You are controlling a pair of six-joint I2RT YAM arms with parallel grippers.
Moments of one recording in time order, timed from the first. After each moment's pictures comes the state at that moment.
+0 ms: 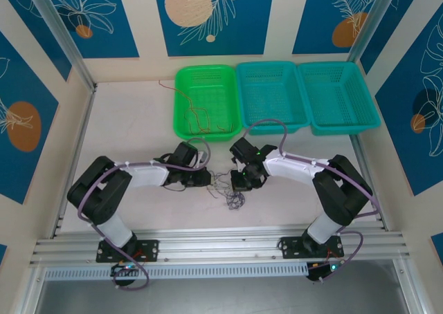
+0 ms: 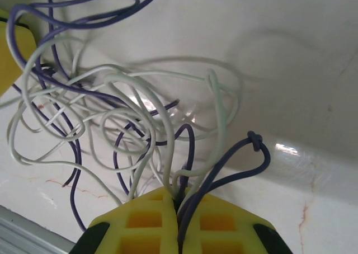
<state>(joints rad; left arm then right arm) -0.64 1.65 0.73 -0.07 0.39 -0.61 0.74 1.61 0.94 -0.67 -0.25 0.60</state>
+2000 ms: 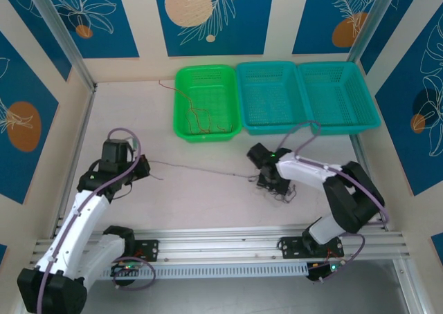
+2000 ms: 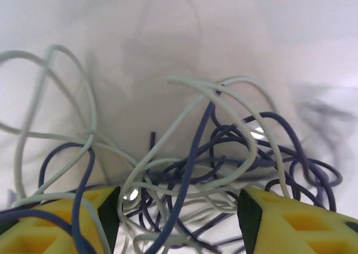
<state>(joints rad) -0.15 0.83 0.73 -0.75 0.09 -0.46 0.57 1.47 0.76 -0.83 0.25 1.06</state>
